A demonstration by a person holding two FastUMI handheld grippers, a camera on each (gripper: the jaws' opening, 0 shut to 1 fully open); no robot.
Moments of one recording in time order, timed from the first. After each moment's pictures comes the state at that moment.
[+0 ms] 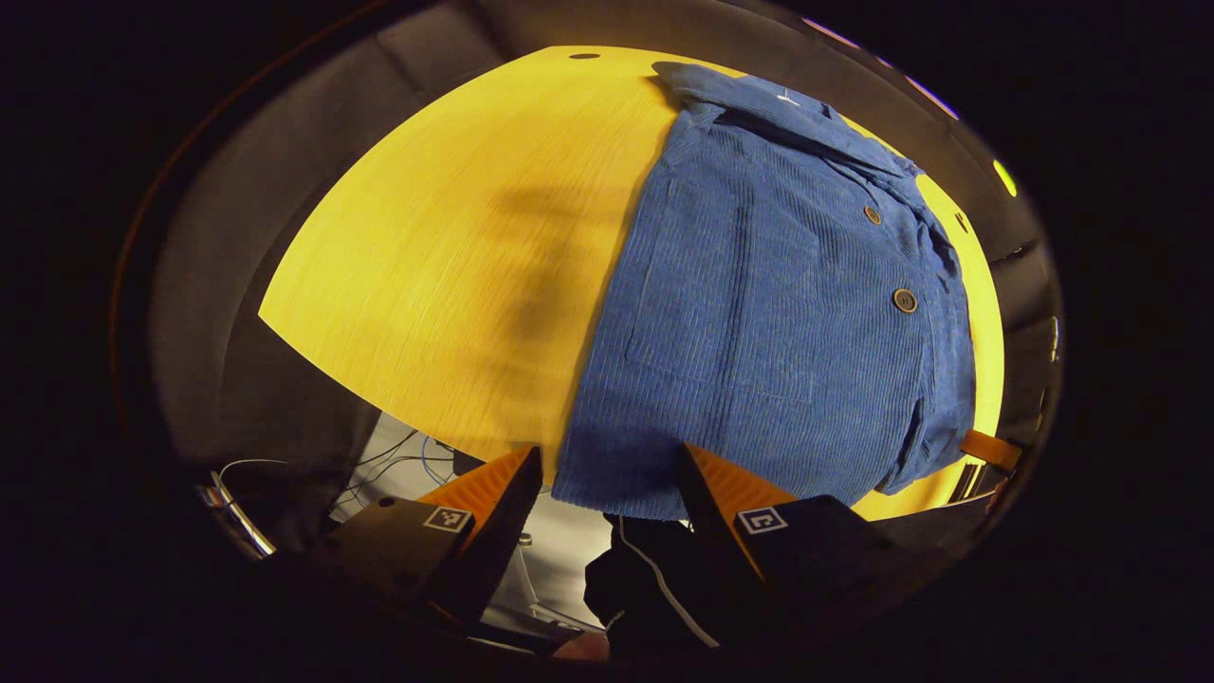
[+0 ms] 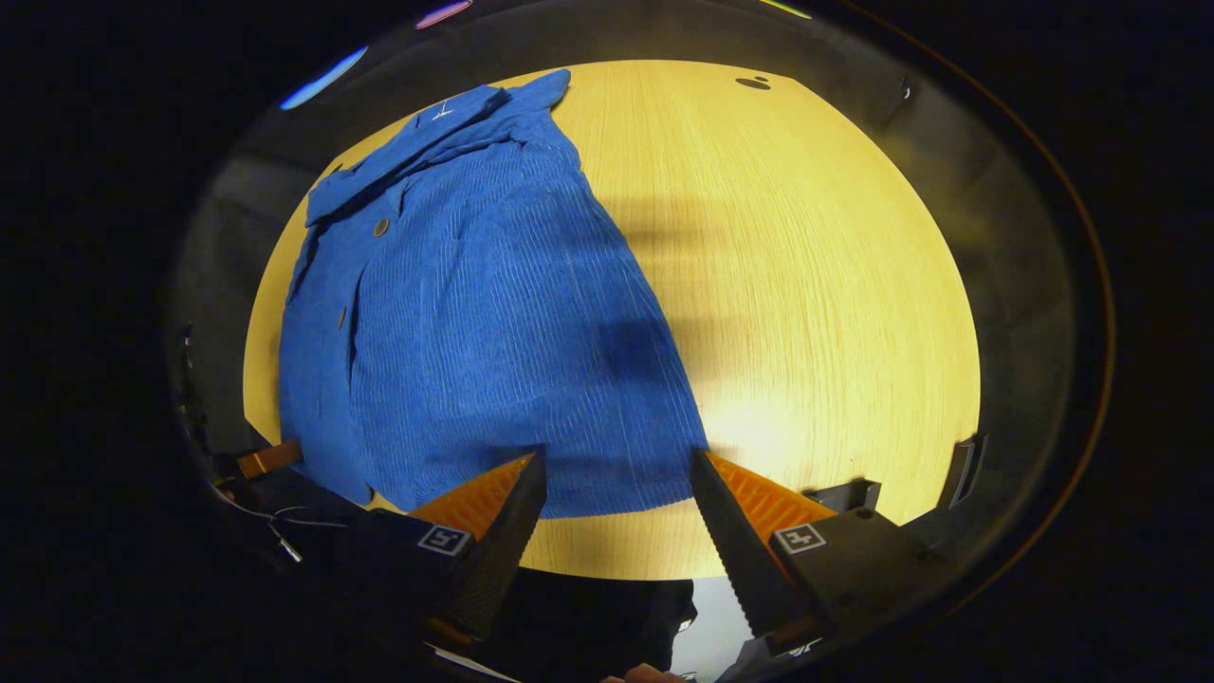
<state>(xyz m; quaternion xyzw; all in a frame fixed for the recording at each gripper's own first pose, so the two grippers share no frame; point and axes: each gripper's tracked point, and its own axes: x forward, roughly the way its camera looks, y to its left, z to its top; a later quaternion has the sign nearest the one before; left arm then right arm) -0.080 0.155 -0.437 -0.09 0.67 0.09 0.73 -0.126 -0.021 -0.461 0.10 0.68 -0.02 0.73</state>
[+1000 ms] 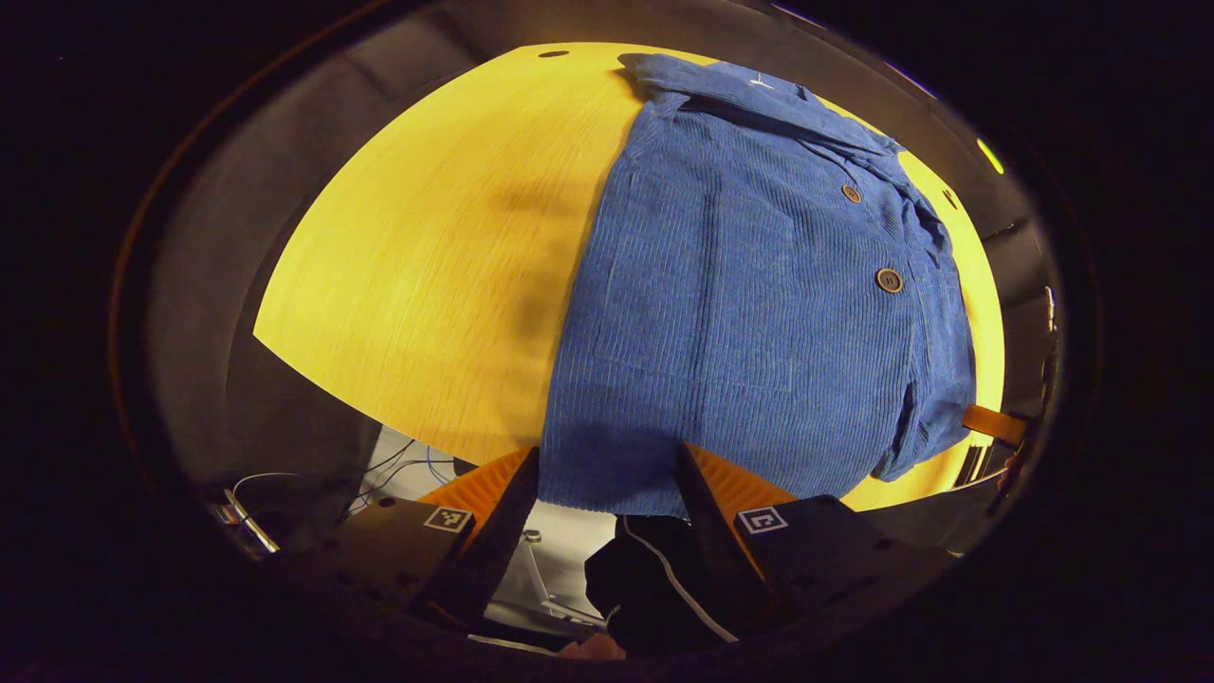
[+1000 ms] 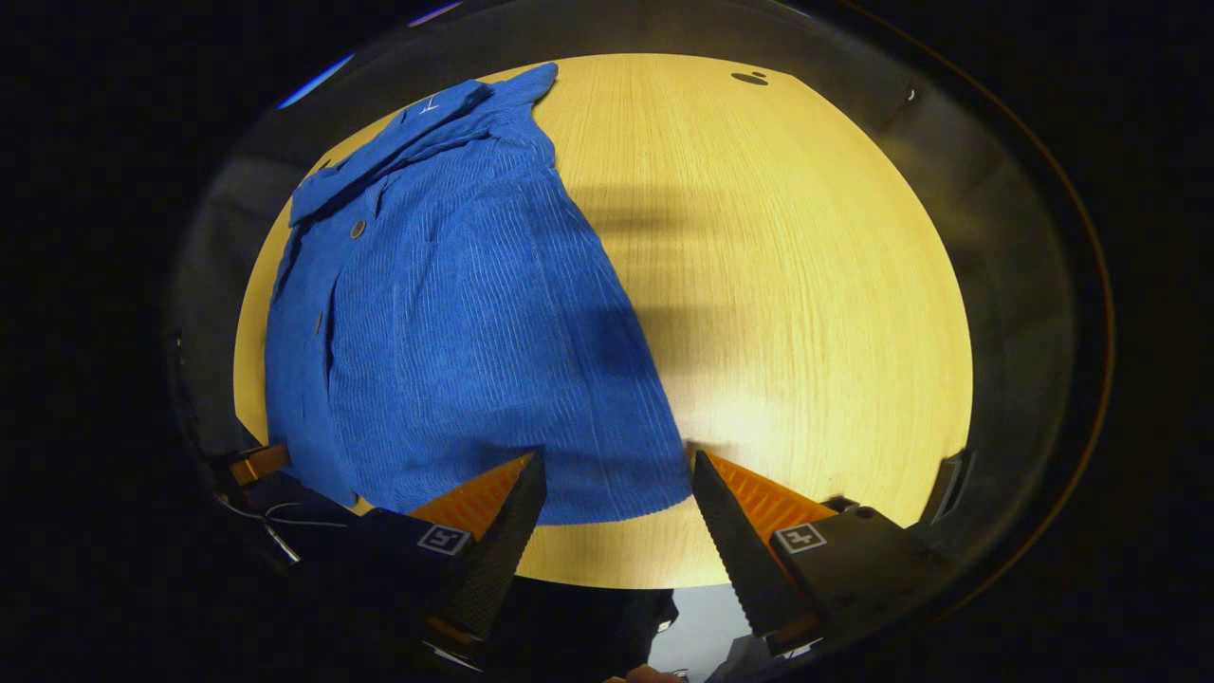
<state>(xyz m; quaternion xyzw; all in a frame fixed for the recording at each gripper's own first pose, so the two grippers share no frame) -0.079 0.141 -0.438 -0.08 0.68 0.08 0.73 -0.121 -0.047 -0.469 0.07 0.68 -0.02 0.73</state>
